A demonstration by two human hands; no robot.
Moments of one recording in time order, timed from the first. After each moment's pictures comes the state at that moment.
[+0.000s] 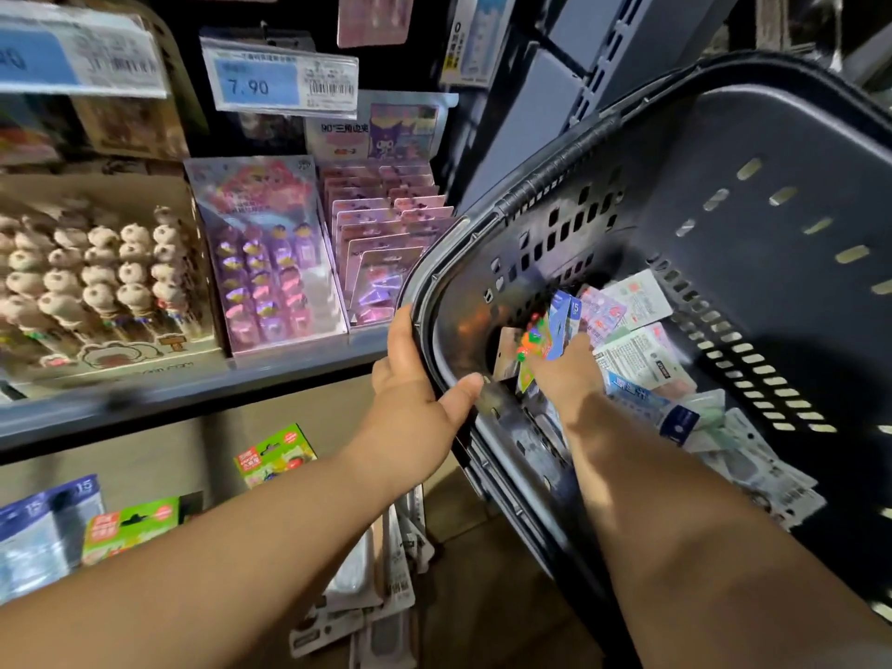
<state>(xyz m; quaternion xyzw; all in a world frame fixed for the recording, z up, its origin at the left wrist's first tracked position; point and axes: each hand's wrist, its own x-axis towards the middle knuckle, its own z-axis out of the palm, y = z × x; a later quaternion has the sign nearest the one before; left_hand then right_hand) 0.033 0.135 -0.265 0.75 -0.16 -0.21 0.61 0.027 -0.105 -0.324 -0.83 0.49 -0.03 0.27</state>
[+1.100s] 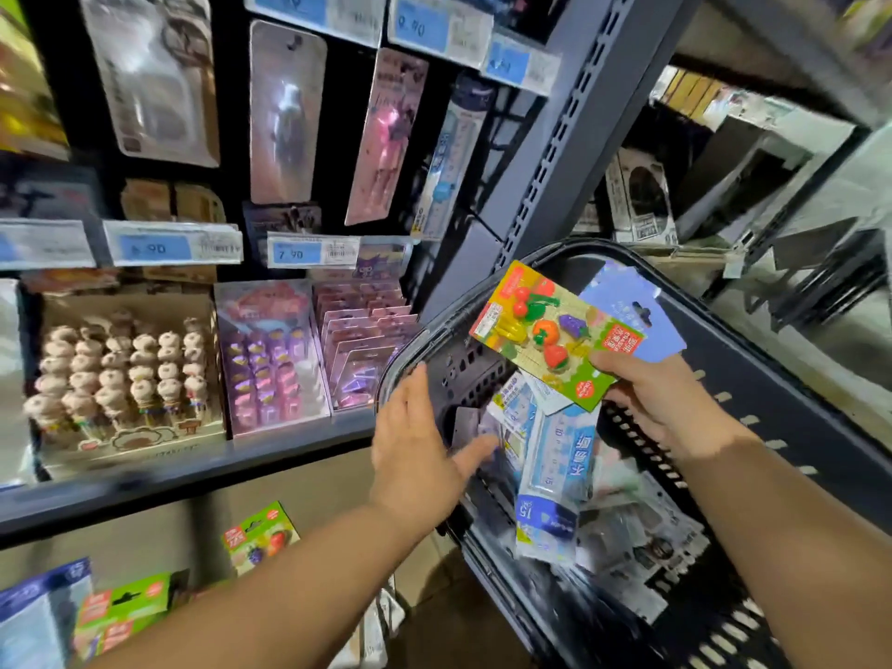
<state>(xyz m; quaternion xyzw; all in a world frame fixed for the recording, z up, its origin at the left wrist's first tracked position) -0.005 0.138 -0.192 0.84 -0.23 -0.07 0.48 -0.071 -0.085 -0.092 -0.71 0.21 -0.21 0.63</state>
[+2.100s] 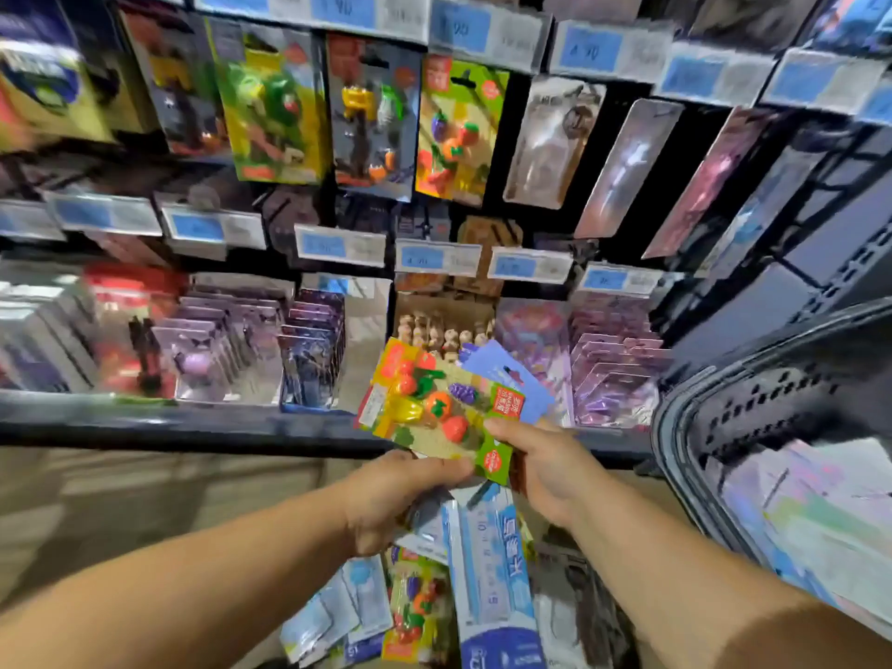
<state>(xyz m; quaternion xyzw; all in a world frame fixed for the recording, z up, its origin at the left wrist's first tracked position) 0.021 0.431 -0.200 0.56 0.02 -0.35 0.75 0.030 0.259 -0.190 -0.58 0.13 0.12 0.79</state>
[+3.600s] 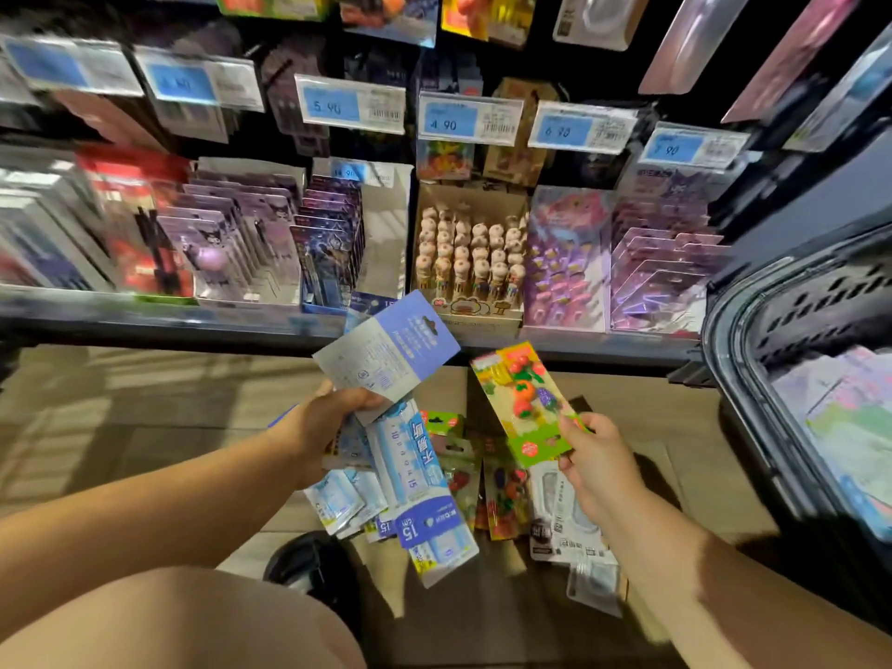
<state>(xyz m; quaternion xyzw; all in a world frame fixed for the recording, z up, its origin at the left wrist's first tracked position) 0.019 0.517 -0.296 0.58 0.17 -0.27 0.75 -0.022 0.226 -0.318 -0.66 0.35 0.03 0.67</state>
